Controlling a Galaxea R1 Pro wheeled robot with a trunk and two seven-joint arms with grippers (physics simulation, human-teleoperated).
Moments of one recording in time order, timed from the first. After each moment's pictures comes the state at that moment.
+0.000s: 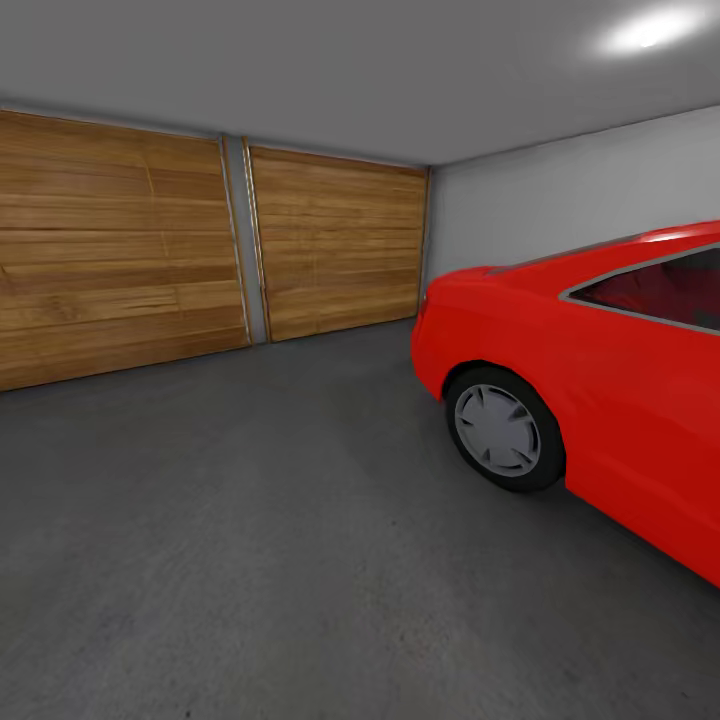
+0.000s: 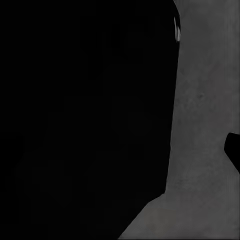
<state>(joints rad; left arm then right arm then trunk) 0.00 0.00 0.00 0.00 0.00 0.00 0.00 0.00 0.00 0.00 0.00 0.00 0.00 0.00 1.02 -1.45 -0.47</state>
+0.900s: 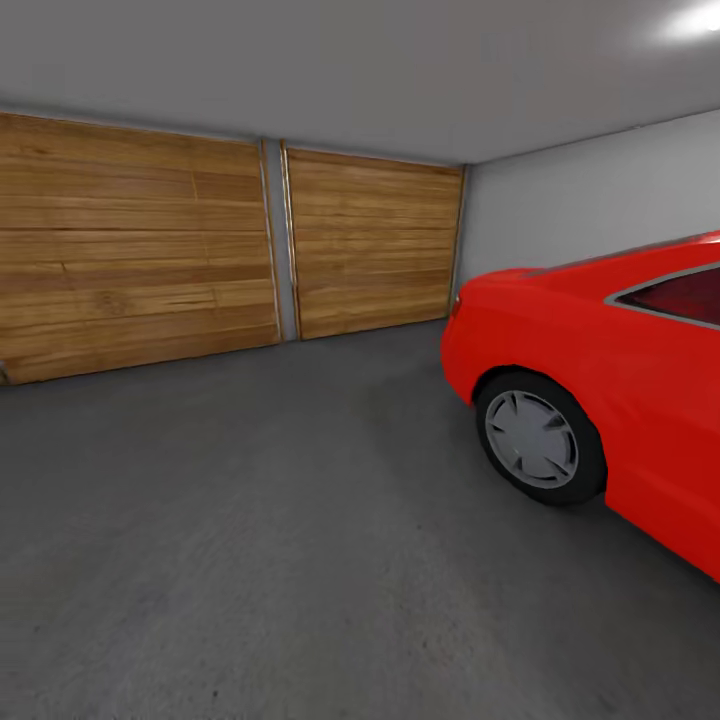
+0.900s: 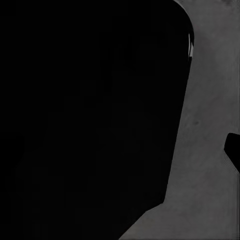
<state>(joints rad) 0.00 -0.02 0.03 -0.05 0.07 -0.01 -0.01 0.00 0.01 0.05 -0.01 0.03 -0.01 0.01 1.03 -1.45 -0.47</state>
